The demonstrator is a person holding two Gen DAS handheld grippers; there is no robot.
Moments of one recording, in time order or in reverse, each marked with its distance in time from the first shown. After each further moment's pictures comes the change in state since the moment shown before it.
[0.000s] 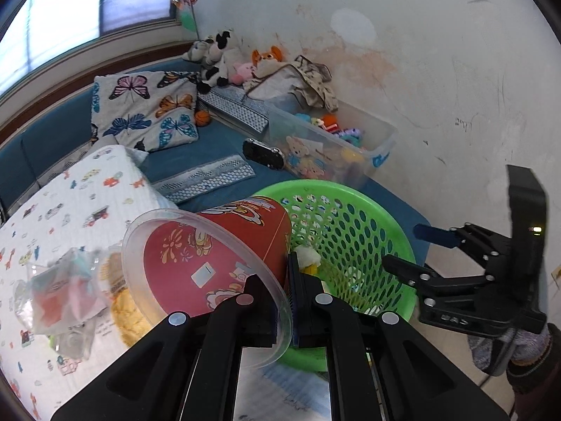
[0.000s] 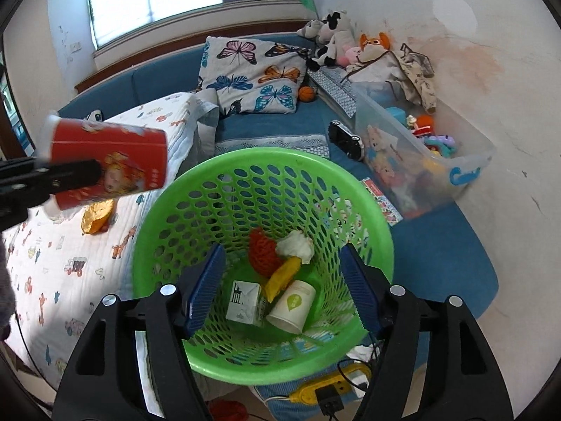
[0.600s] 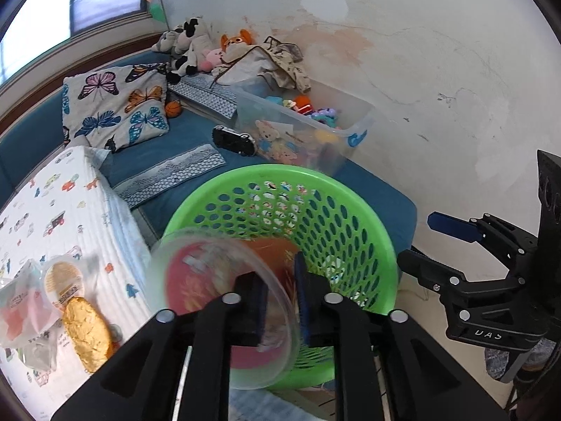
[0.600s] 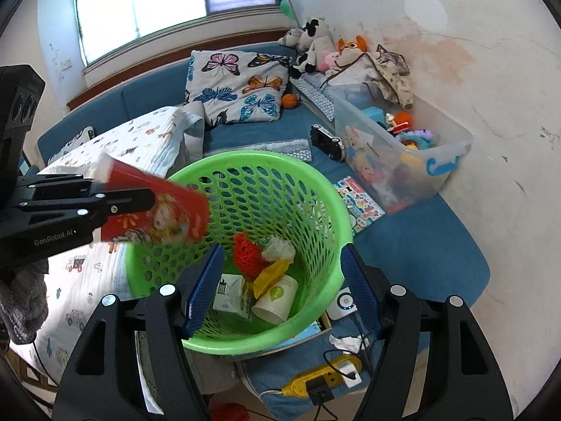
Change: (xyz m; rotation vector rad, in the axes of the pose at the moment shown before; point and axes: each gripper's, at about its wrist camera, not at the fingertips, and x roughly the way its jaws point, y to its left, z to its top) left arm 0.032 -0.045 0.004 0.062 0.054 -0.068; right arm -0.030 -0.027 -0.018 0.055 -0.035 -0.024
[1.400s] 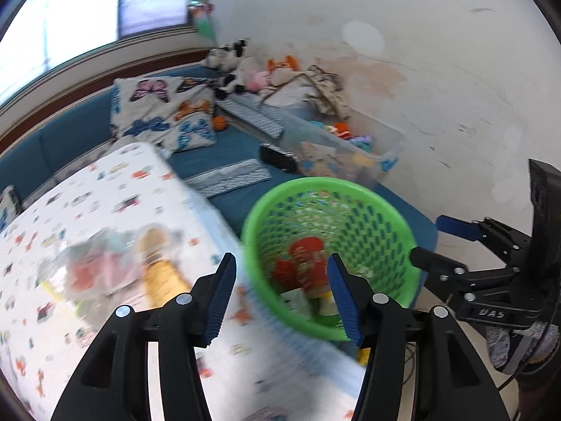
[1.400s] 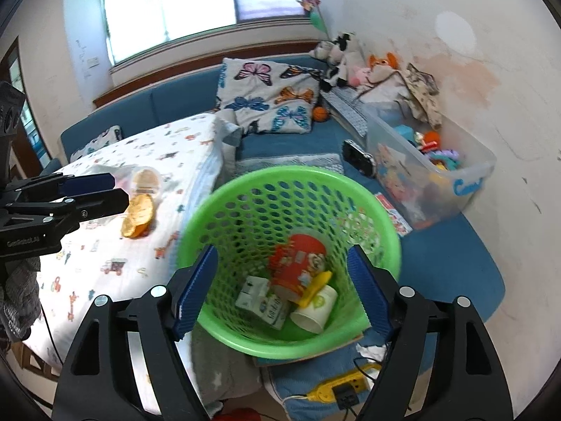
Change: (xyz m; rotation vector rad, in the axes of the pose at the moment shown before) left arm -0.087 0.056 -0.041 -0.104 -0.098 0.141; right arm -0.014 0.059 0.012 -0.078 -0.044 0.107
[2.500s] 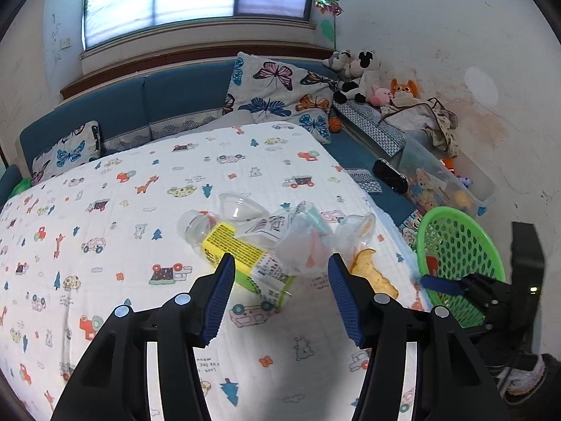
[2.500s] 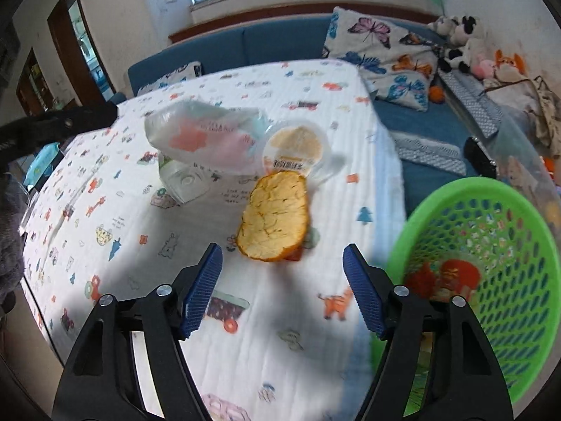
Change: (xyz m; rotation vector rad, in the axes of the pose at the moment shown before) left arm -0.047 0.178 -0.029 -0.267 -0.008 0.263; right arm 0.138 0.171 0.019 -0.188 0.218 0.277
